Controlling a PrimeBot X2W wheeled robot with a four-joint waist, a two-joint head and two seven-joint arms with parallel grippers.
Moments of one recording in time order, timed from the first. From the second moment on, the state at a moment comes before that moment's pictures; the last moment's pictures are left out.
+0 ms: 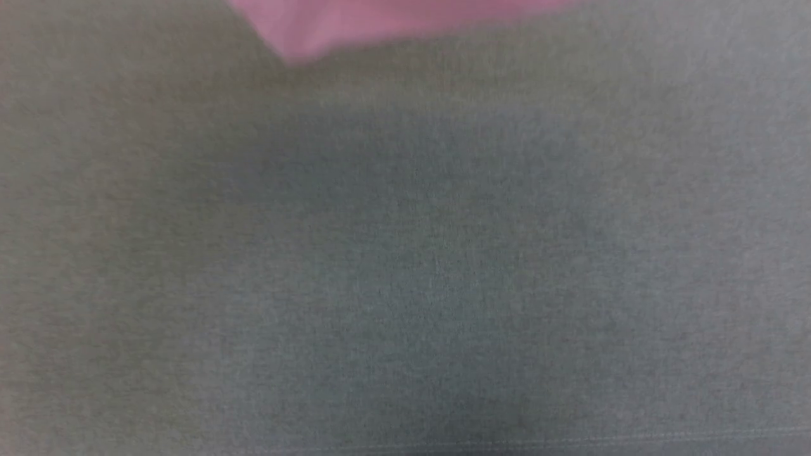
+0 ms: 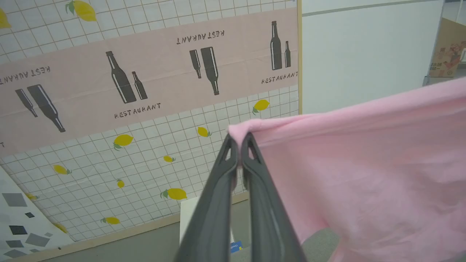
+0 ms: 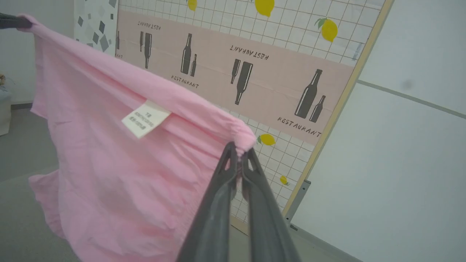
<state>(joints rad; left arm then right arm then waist) -1.49 0.65 -0.45 0.15 -0.75 0.01 0.56 -1.38 -0.72 0.50 0.20 0.83 0.13 0.25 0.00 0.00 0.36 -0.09</state>
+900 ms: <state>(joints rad) -1.62 0.45 -0.51 0.64 -0.63 -0.06 0.18 -1.64 -0.54 0.83 0.75 0.87 0.13 -0.04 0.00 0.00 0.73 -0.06</state>
